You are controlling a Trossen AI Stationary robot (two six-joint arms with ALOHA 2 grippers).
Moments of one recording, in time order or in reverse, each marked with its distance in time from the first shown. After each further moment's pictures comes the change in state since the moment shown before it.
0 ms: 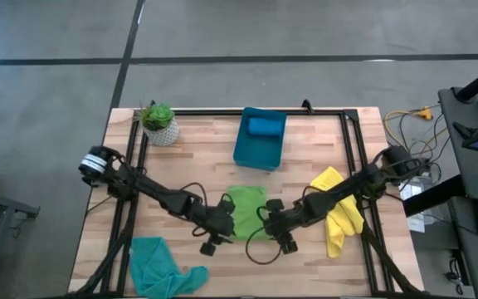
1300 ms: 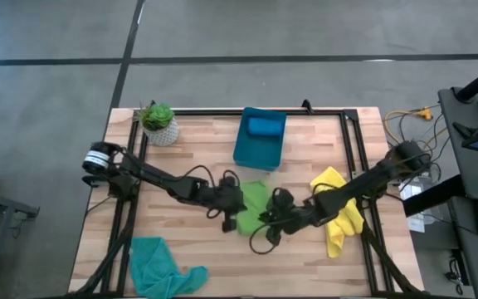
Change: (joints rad) left arm 0.161 0.008 0.048 0.014 -0.189 -0.194; right arm 0.041 -0.130 0.018 0.050 0.422 0.646
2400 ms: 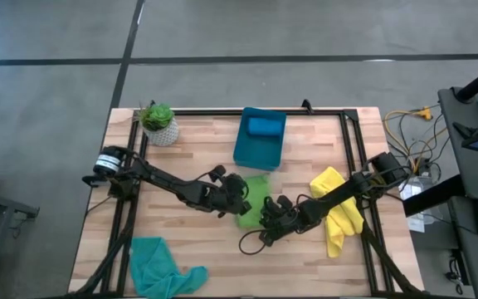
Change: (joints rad) left arm -0.033 0.100 0.132 -0.176 -0.624 -0.268; right arm -0.002 0.272 -0.021 0.038 -0.061 0.134
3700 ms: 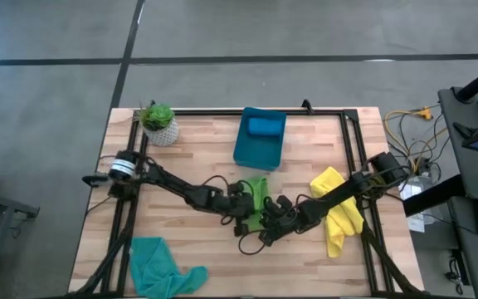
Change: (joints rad) left arm 0.020 0.144 -0.017 0.229 0.551 0.219; right arm -0.011 -0.001 0.007 0.003 0.014 -0.015
